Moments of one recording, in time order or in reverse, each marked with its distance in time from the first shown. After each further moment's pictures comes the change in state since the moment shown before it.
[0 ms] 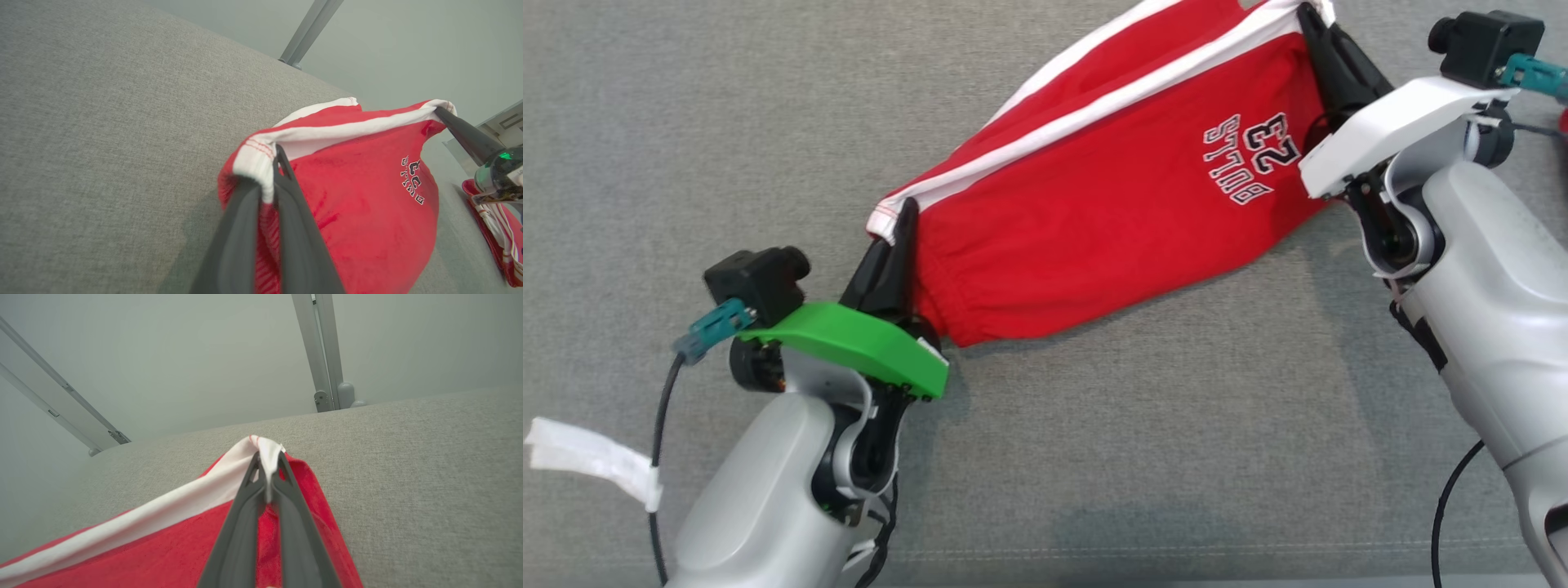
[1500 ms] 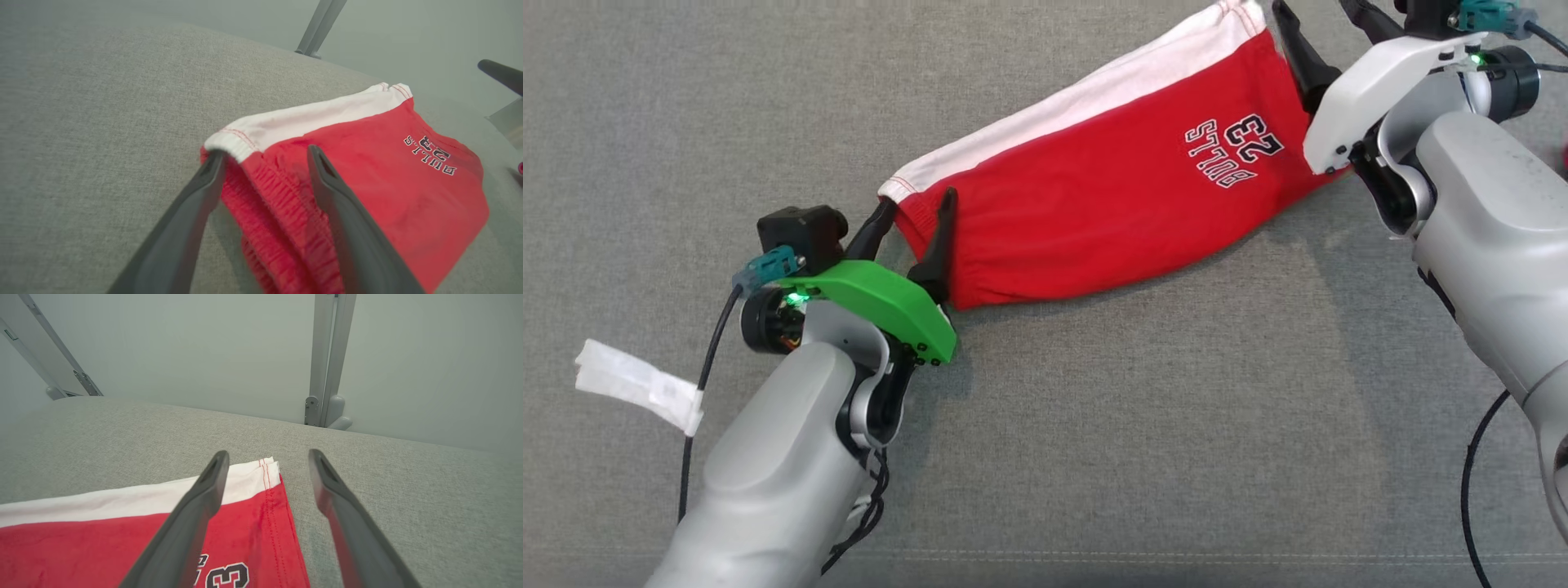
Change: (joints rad) left arm -0.213 -0.068 -0.100 0.414 0.023 -0.090 -0.031; right arm -0.247 -0.009 0.300 0.352 -0.007 0.000 -0.023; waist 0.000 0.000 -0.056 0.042
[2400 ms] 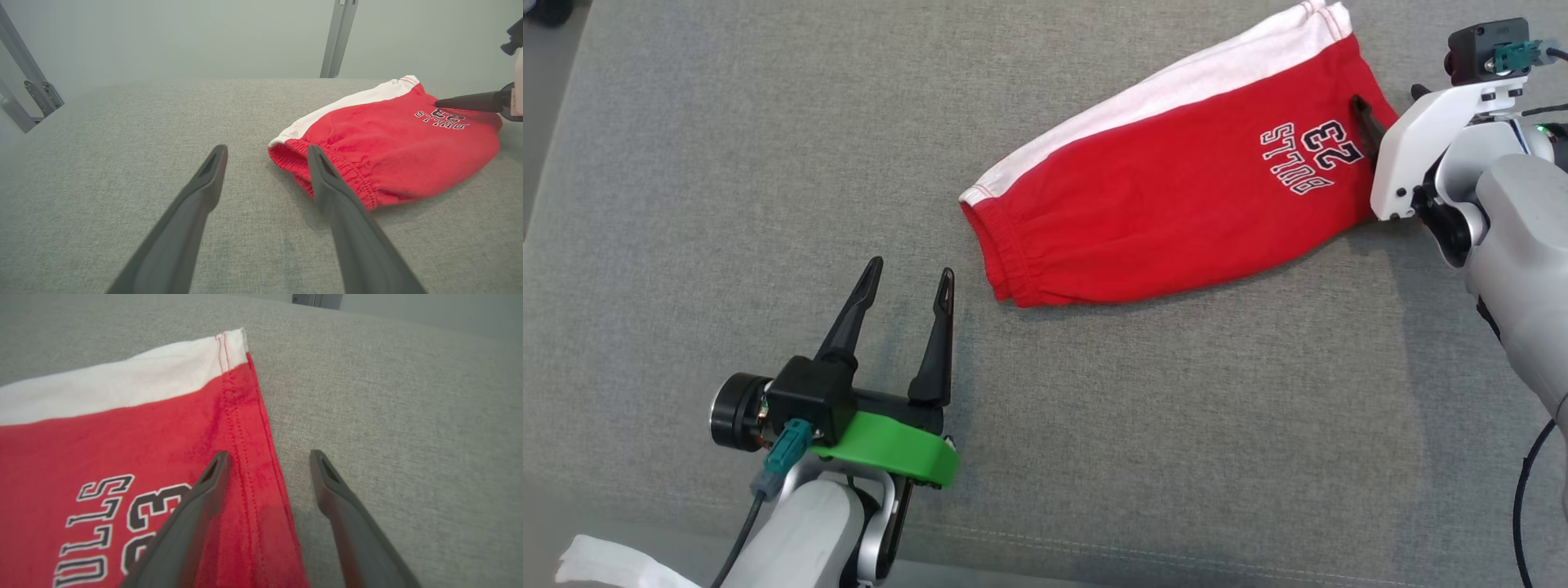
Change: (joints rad) left arm 0.331 0.121 0.015 -0.446 0.359 0.184 -0.127; right arm 0.014 -0.049 0.040 0.188 0.024 0.000 0.178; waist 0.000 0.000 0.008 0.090
